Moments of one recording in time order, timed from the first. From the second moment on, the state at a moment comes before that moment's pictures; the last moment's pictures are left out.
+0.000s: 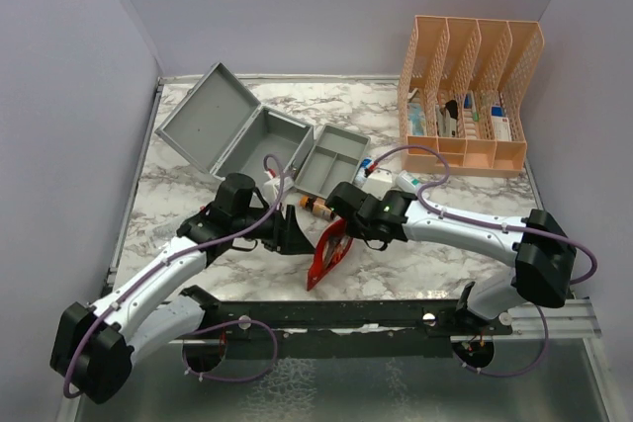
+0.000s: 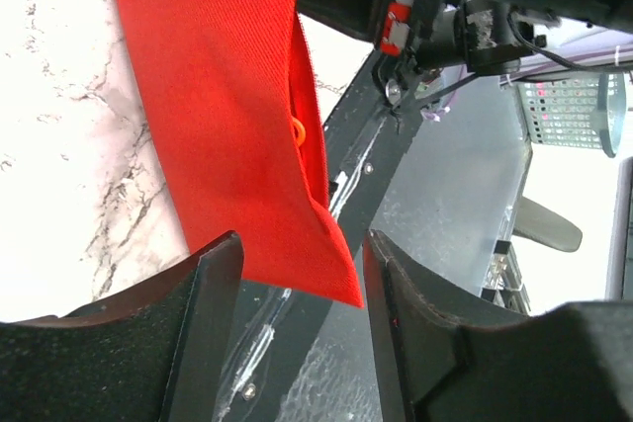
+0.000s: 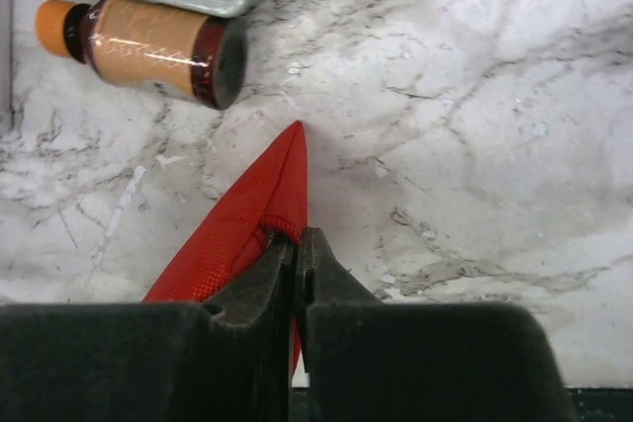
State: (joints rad) left arm -0.55 0.96 0.58 -0.30 0.78 -0.50; right arm 1.05 1.49 1.05 -0.70 0.47 1.13
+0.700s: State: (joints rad) left arm -0.55 0.55 0.38 -0.15 0.50 -0.63; right arm 0.87 1.48 1.08 -0.90 0.51 1.40
